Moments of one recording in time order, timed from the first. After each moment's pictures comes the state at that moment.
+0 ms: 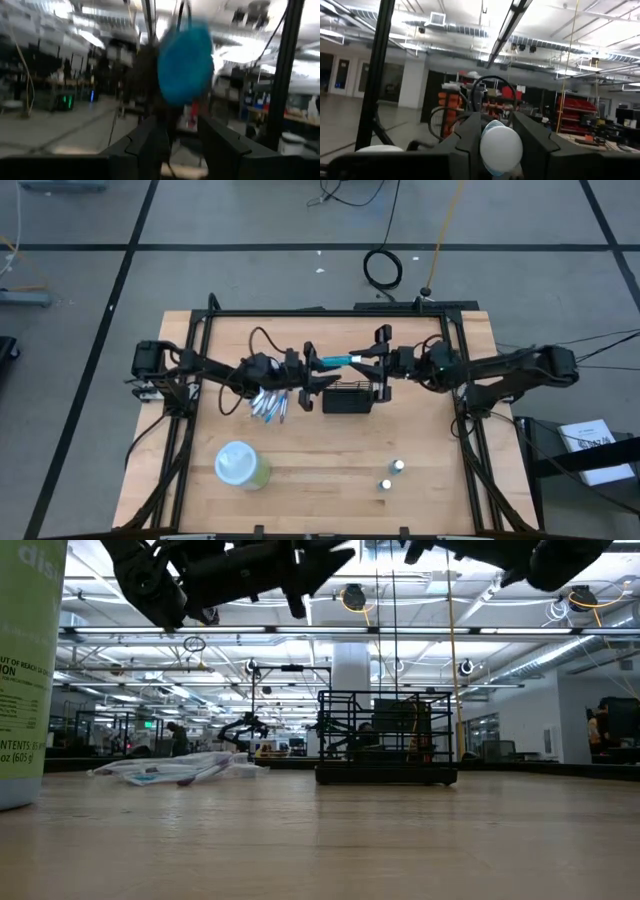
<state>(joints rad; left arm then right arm) 0.05 1.72 0.79 1.26 0.08 -0.18 -0.08 1.24 0.64 1.04 -0.11 -0.12</state>
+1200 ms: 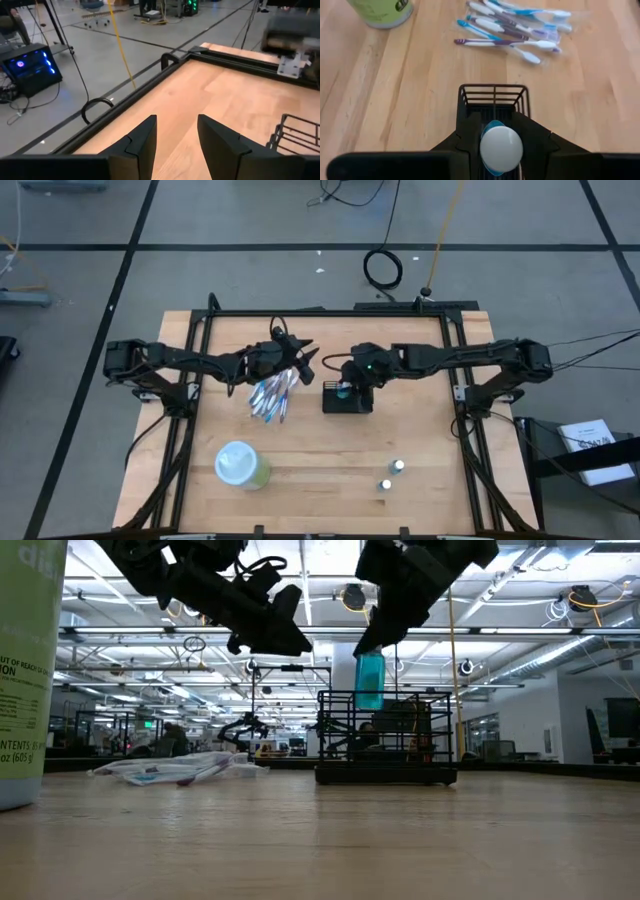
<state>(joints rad) 0.15 1.48 0.79 0.42 -0.44 -0.09 -0.09 1.50 1.11 -0.39 -0.10 -0.09</state>
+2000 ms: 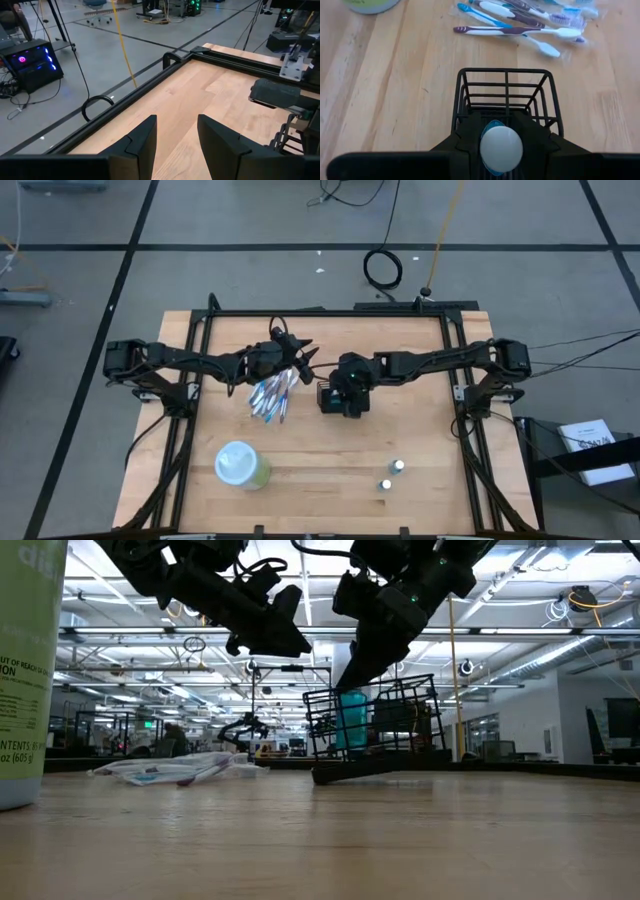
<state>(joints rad) 0.15 1.48 0.79 0.41 -0.45 -0.12 -0.08 1.67 1.12 -0.33 -0.10 -0.09</state>
